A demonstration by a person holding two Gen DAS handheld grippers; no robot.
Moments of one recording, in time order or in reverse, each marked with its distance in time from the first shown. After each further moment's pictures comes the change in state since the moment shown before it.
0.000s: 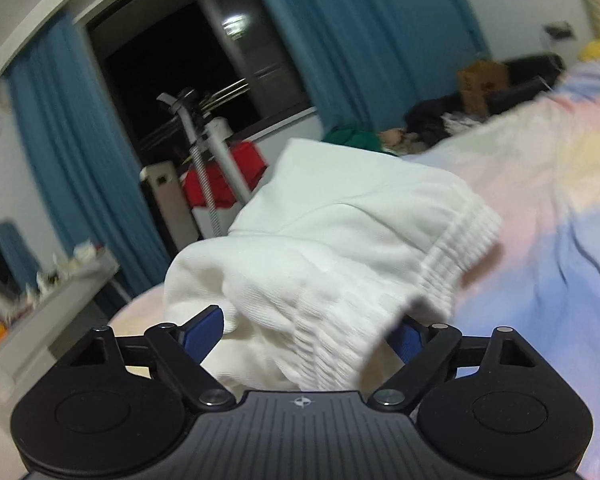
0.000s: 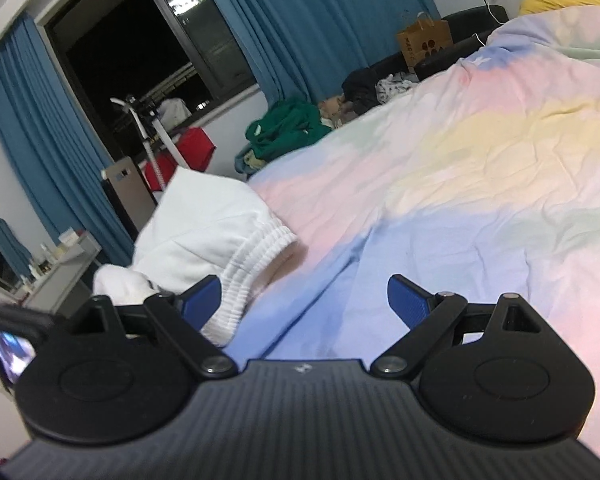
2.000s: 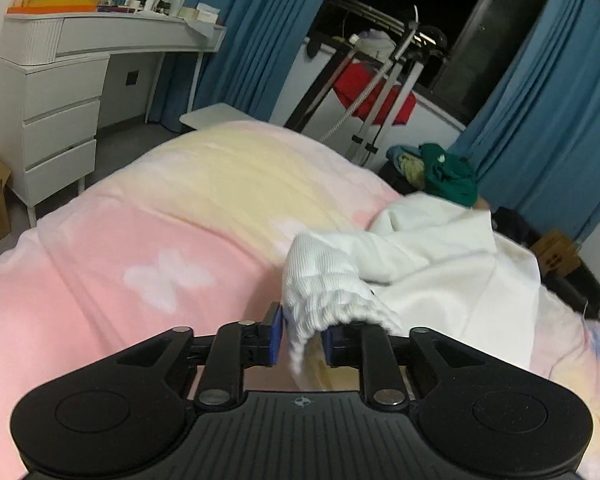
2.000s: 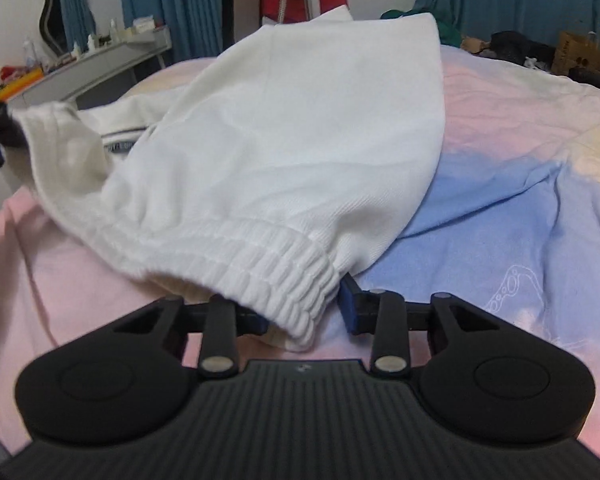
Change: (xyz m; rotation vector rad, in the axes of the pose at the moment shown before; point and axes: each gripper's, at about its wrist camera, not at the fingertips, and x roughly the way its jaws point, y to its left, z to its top) left arm -0.073 0.343 -0.121 -0.830 0.297 -0.127; right arm 0.057 0.124 -0.103 -0.544 0.314 0.116
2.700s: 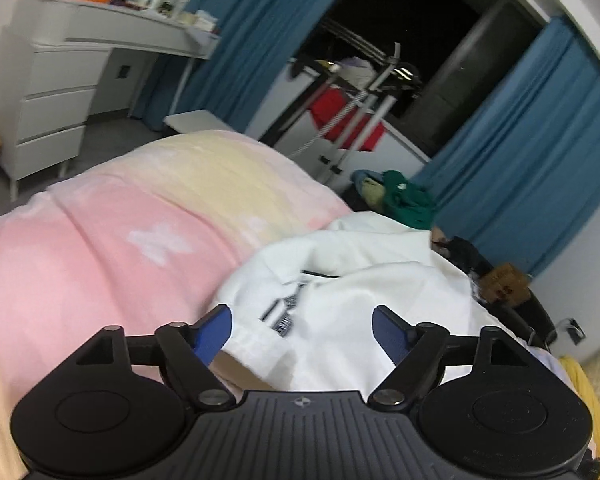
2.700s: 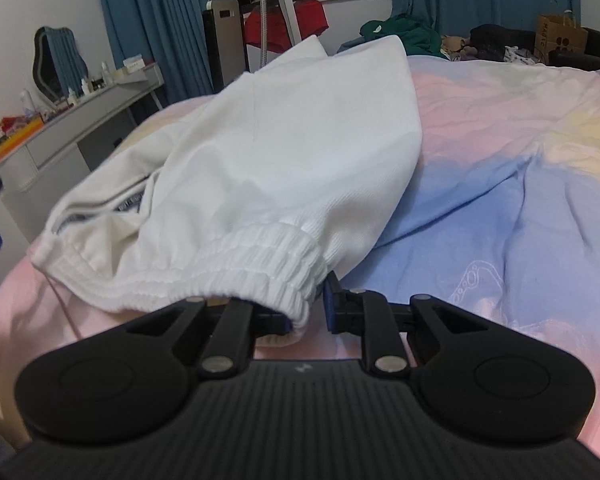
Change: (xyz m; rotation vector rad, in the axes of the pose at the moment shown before) left arm -0.086 -0.004 -0.035 -0.141 -0.061 -0.146; right arm -0.028 -0.014 0.007 0.100 -0.034 0.010
